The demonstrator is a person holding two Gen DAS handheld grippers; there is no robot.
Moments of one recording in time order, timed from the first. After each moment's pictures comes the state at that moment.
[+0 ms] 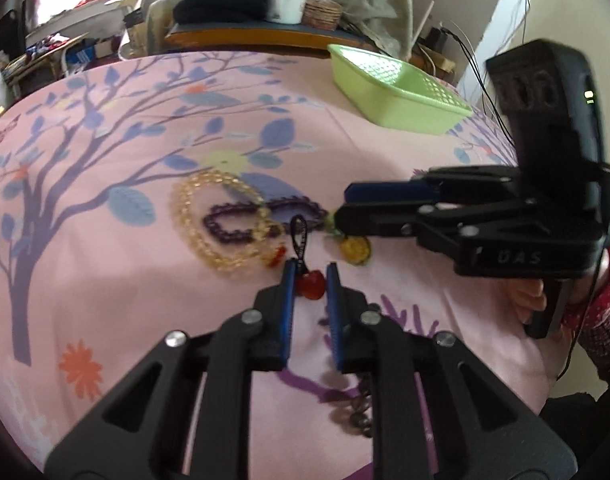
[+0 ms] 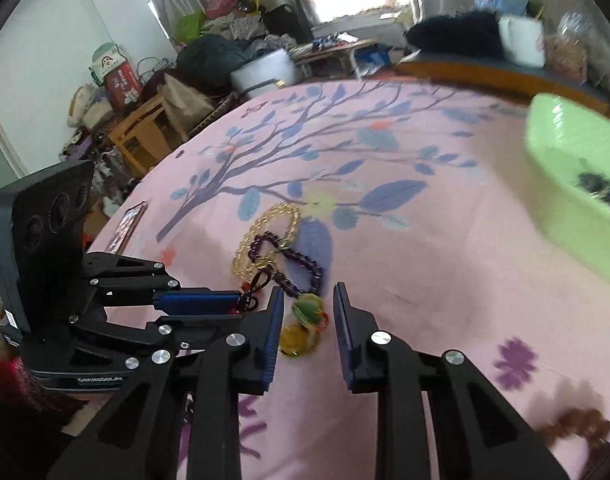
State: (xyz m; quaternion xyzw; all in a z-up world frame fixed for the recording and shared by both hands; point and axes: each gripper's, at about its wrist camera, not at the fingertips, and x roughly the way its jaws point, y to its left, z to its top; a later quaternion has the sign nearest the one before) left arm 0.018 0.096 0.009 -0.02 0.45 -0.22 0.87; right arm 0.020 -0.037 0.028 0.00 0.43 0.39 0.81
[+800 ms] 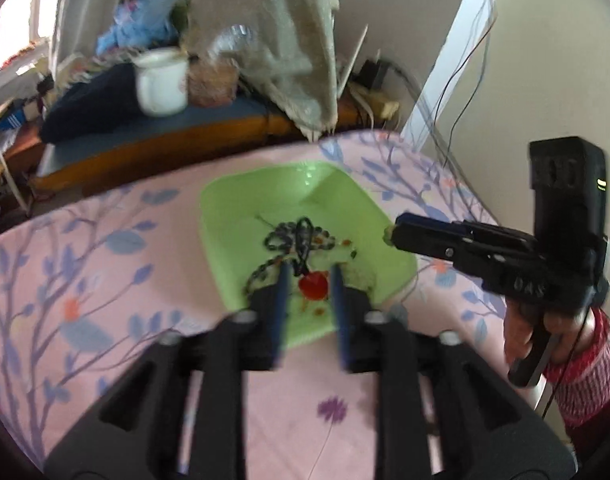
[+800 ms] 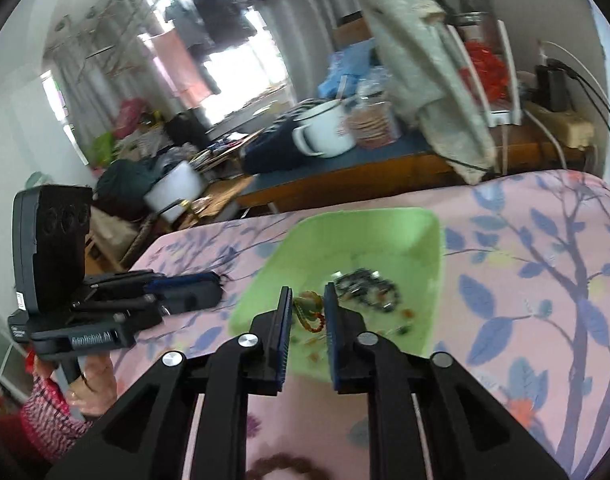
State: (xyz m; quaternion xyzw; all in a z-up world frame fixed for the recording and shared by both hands) left arm 0.177 -0.062 0.094 0.02 0.44 -0.32 0.84; right arm 0.079 -0.234 0.102 0.14 0.33 0.22 0.91
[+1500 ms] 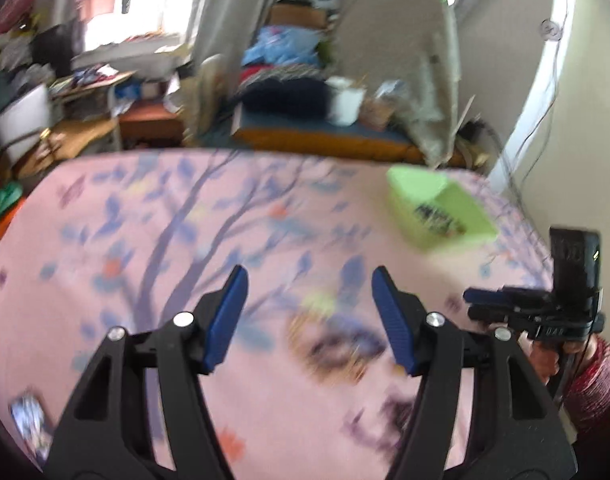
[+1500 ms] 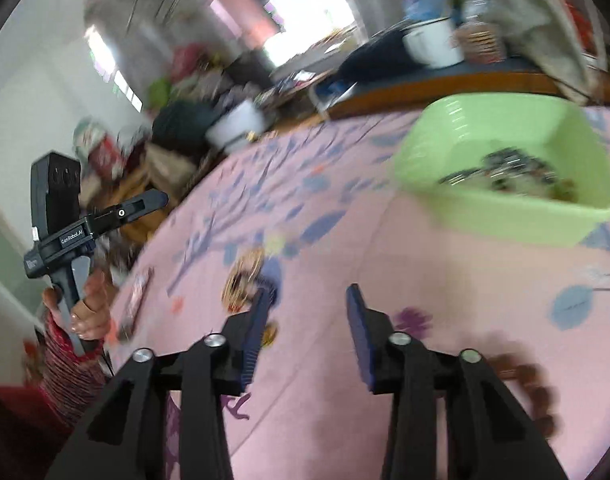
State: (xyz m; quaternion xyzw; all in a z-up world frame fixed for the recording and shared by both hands) left arm 0.043 0.162 0.097 -0.04 0.37 -0.15 0.92; right arm 0.005 -0.110 0.055 0.10 0.40 0.35 0.84
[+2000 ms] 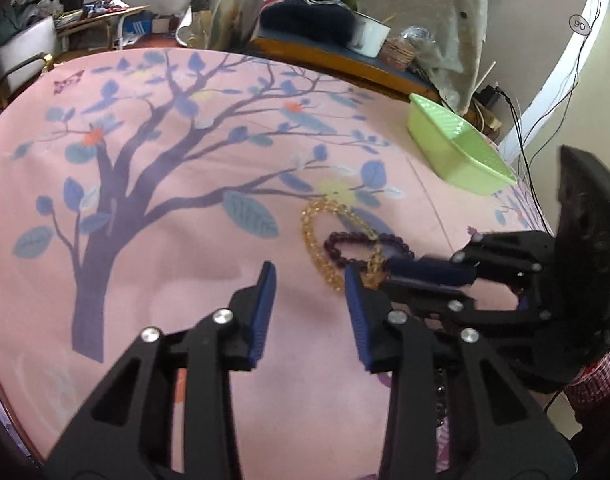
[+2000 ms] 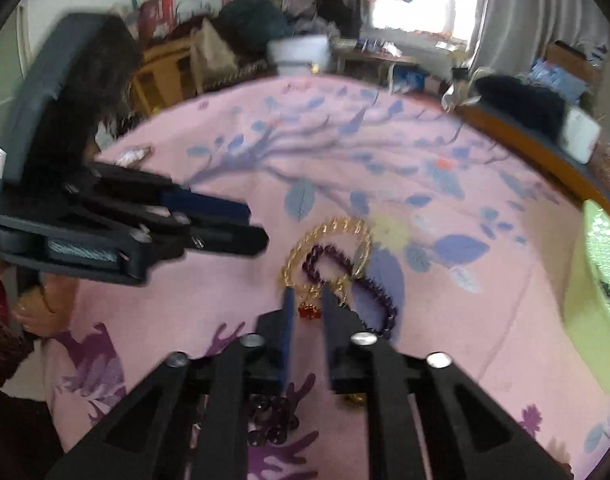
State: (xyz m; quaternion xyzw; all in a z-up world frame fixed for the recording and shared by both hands) left arm 0.030 0.165 0.023 -0.10 0.44 -0.15 0.88; right arm -0.007 0.037 0.028 -0.16 0.38 0.39 0.82
